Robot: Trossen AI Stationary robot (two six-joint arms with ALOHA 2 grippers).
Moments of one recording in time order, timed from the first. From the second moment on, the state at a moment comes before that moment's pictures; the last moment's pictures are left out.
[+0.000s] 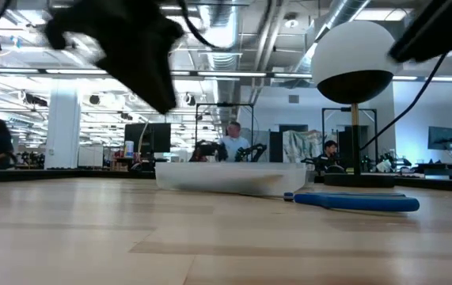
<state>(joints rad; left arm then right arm) -0.45 1.79 1.30 -0.74 -0.51 -0.19 0.89 1.95 1.39 -0.83 0.87 0.84</state>
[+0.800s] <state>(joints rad) -1.13 1.77 1.09 -0.73 -0.90 -1.08 0.74 1.95 1.29 -0.83 0.64 0.89</state>
